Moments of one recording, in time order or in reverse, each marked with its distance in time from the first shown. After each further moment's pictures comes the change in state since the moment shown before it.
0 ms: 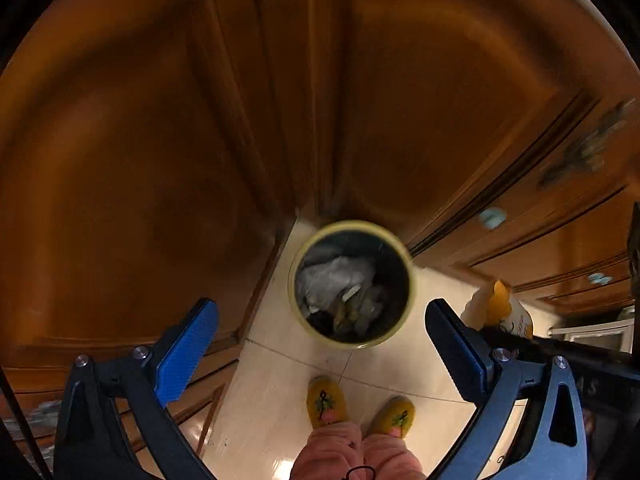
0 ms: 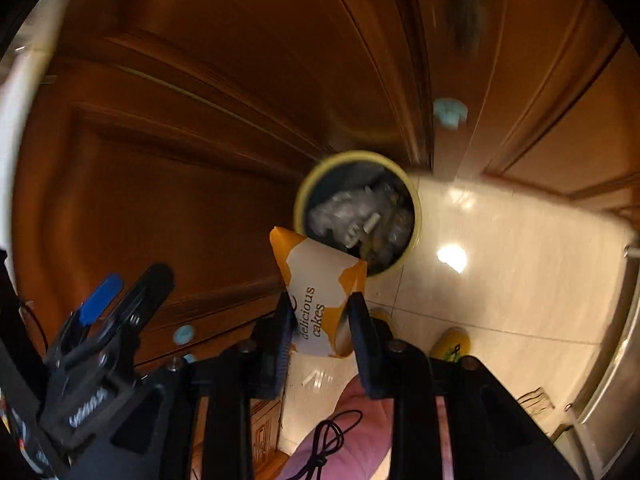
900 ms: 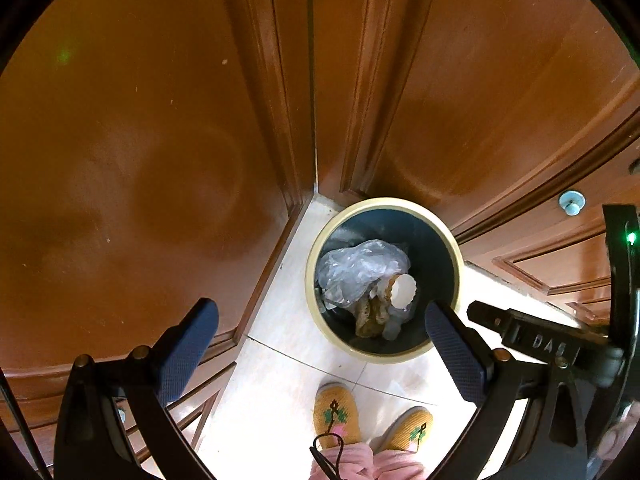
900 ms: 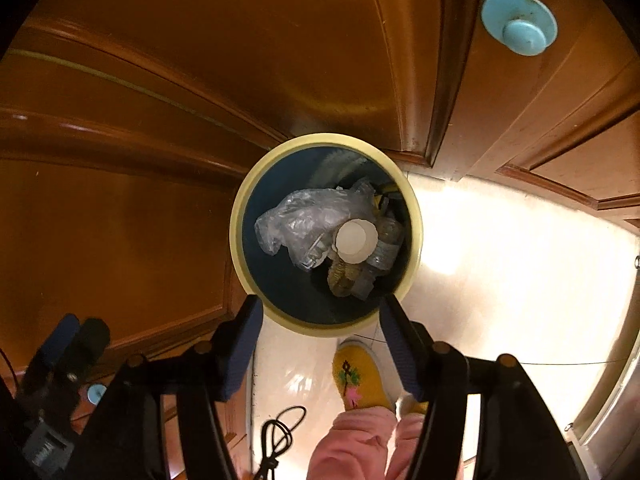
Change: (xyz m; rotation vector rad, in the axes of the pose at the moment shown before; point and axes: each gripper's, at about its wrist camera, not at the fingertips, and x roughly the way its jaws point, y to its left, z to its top) left arm 0.100 0.033 -0.022 -0.042 0.023 0.015; right arm 0.113 -0.026 0.027 -0.029 -0.011 -0.093
